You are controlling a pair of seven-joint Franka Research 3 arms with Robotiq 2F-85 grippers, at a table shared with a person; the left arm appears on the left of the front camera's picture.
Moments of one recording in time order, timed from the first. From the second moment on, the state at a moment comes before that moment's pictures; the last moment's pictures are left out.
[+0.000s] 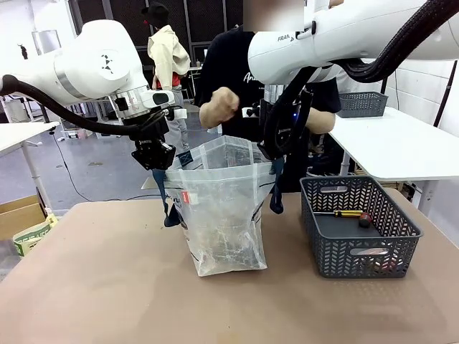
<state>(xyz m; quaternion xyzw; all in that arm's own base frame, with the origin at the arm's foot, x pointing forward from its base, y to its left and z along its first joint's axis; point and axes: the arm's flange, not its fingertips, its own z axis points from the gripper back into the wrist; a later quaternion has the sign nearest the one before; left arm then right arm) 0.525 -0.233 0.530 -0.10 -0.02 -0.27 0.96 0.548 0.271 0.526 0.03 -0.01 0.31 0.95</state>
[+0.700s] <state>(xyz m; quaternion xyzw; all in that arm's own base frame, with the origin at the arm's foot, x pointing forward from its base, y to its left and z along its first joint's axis) 0.525 -0.233 0.530 -0.10 -0.02 -0.27 0.96 0.548 0.271 0.526 0.03 -0.01 0.31 0.95</state>
